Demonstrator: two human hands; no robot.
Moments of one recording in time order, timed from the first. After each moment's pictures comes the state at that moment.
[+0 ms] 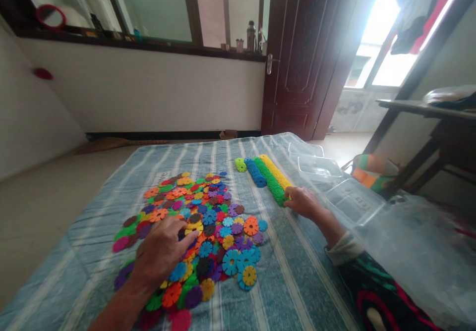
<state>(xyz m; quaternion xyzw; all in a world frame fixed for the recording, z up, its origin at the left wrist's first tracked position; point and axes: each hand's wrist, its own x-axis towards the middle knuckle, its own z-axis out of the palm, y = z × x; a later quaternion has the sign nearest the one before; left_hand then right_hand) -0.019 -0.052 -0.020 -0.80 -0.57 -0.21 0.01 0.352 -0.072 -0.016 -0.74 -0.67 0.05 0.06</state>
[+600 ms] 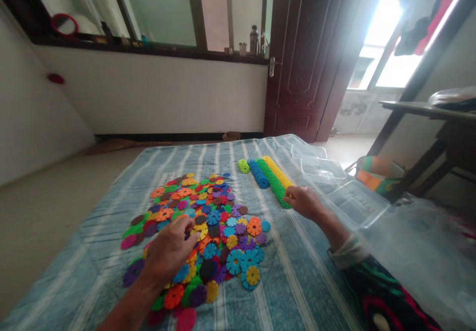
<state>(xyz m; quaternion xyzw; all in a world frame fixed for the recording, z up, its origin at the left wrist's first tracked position) -0.011 -0.059 -0.014 -0.77 -0.60 -0.19 -0.06 0.342 -0.079 -0.003 -0.73 -0.67 0.03 0.13</state>
